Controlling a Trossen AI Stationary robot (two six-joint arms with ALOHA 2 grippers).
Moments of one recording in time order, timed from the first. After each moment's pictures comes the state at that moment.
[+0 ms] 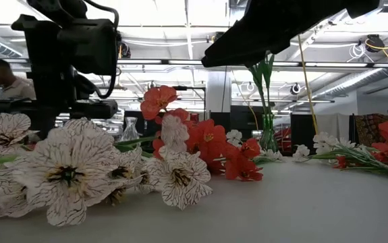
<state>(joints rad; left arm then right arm) -0.19 1.59 0.78 -0.86 -0.39 -1.88 0.37 1.65 0.92 0.21 0.28 0.07</state>
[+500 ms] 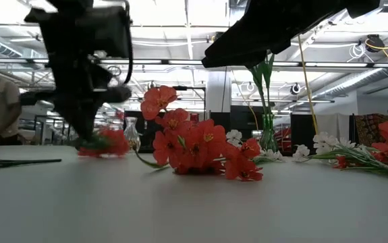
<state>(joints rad) -0.14 1.53 0.85 -0.84 -0.46 -1.59 0.37 1.65 0.92 0.21 0.28 0.09</state>
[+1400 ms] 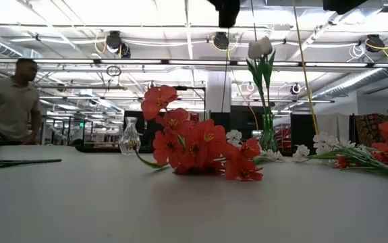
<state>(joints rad) -0.47 1.26 1.00 0.30 -0.57 -0.13 0.35 1.69 0.92 0.89 0.28 0.18</state>
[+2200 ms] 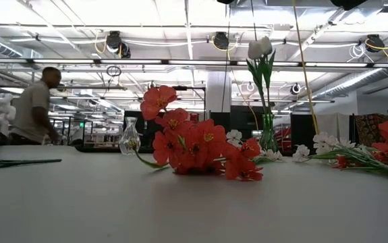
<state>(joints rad) -0.49 1.47 1.00 0.73 -0.52 0.09 0.38 1.69 0.92 0.99 0.21 0.07</state>
